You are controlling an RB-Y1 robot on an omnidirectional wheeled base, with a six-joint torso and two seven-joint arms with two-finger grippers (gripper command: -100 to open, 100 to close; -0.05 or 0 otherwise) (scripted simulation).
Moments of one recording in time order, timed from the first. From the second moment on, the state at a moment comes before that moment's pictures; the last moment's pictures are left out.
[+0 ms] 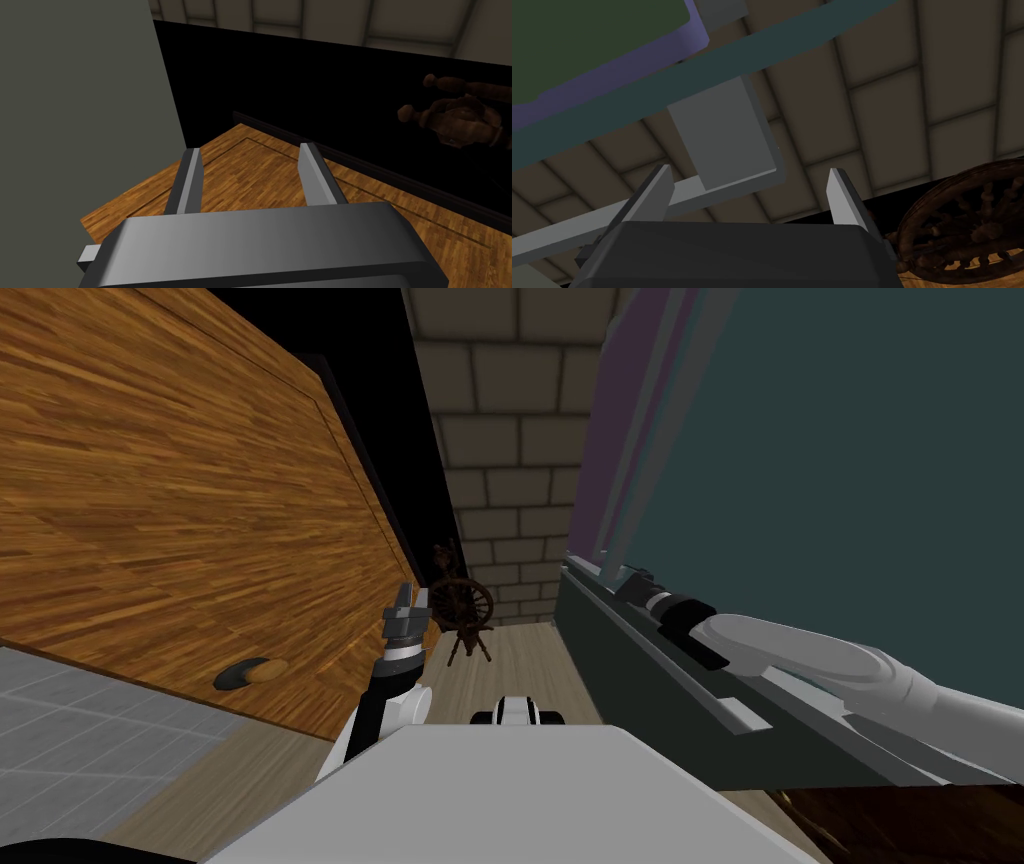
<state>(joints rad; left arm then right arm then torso) 0.46 0.05 -0.01 -2.31 0.00 -0.48 0.04 0.41 -1.47 -0.08 -2.11 0.77 0.39 0.56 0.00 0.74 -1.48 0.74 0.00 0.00</state>
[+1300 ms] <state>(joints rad) 0.46 0.05 -0.01 -2.31 0.00 -0.48 0.04 0.42 -1.53 -0.06 -2.25 0.84 0.39 0.60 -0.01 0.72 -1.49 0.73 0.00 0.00</state>
